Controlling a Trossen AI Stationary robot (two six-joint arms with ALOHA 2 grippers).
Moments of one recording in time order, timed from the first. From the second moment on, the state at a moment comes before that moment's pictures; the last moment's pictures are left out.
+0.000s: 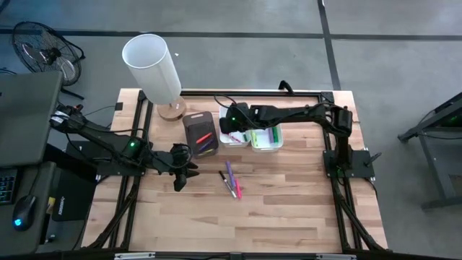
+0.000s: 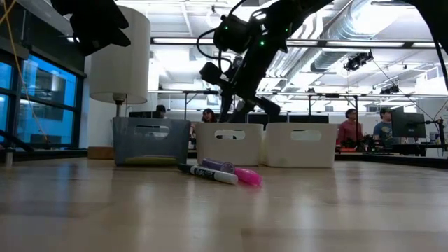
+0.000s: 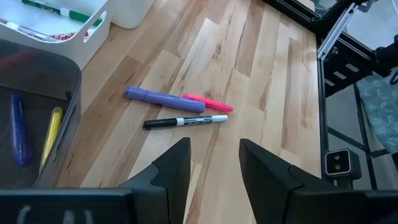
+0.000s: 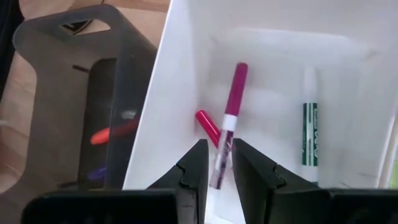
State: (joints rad) left arm -0.40 1.00 0.76 -0.39 -0.30 -0.73; right arm -0.24 1.96 1.46 -0.46 0.17 1.07
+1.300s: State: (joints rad) left arm -0.40 1.00 0.76 -0.39 -0.29 -0.74; right arm -0.04 1.79 1.46 -0.58 0.03 0.86
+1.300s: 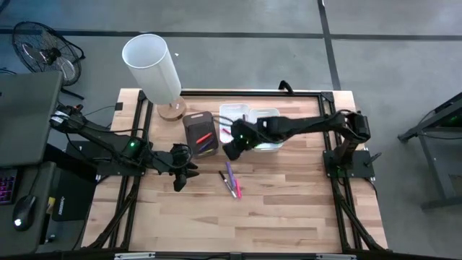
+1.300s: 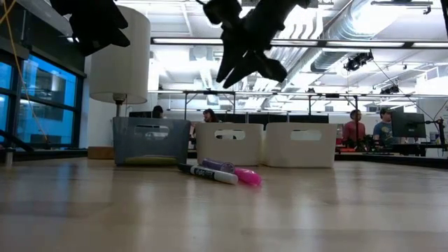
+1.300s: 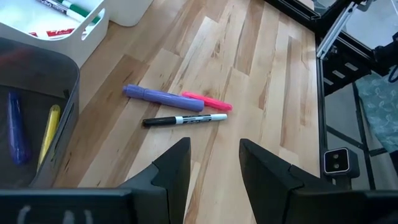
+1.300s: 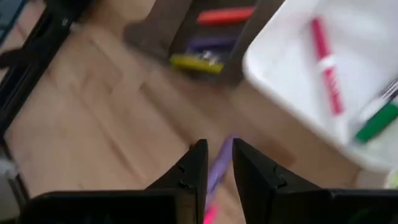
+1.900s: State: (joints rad) left arm -0.40 1.00 0.76 -0.39 -0.27 -0.73; right arm 0.19 1.83 1.46 -0.70 0.06 1.06
